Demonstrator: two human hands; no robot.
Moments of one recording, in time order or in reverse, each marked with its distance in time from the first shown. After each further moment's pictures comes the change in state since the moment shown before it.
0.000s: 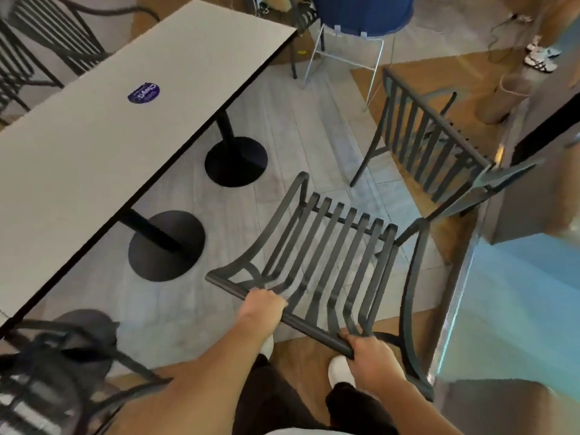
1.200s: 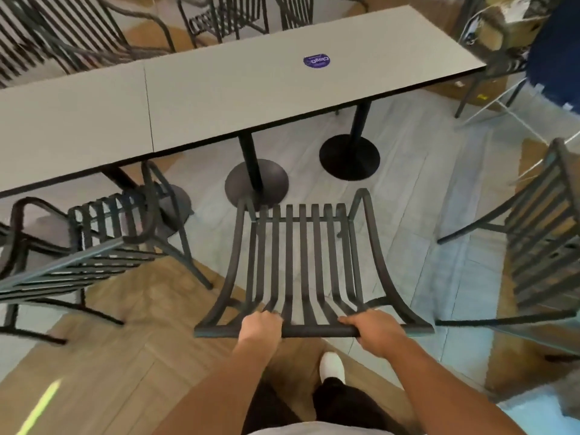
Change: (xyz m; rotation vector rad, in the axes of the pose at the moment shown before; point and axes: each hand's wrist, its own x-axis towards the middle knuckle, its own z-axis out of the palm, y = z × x) left_hand -0.108 0.159 0.054 -0.517 -0.115 -0.682; right_hand 0.055 0.037 -0.097 -0.709 -0.261 -0.682
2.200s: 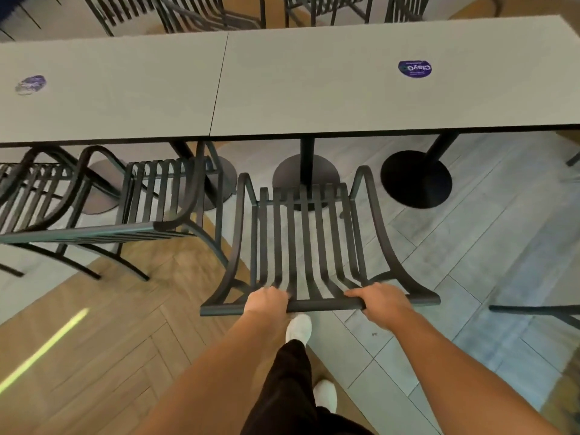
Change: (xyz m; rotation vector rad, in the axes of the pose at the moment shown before) left_hand 0.090 -0.043 -0.083 -0.297 -0.033 -0.173; right_hand 0.152 0.005 -0.152 -0.275 0.033 -0.209
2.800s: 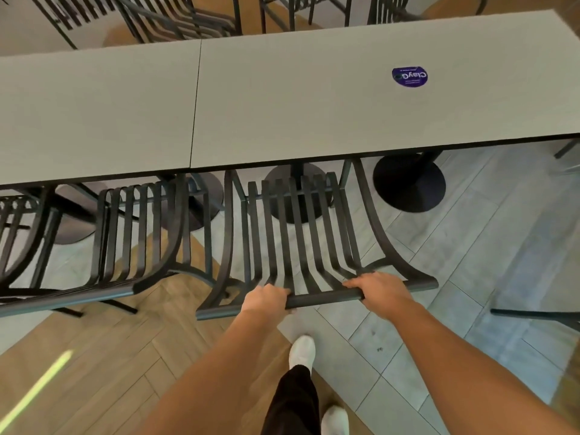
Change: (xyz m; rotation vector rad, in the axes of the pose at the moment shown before) left_hand 0.116 -0.047 -0.083 -0.021 -0.011 0.072; right_hand 0.115 0.017 -0.072 -0.003 0.037 0.050
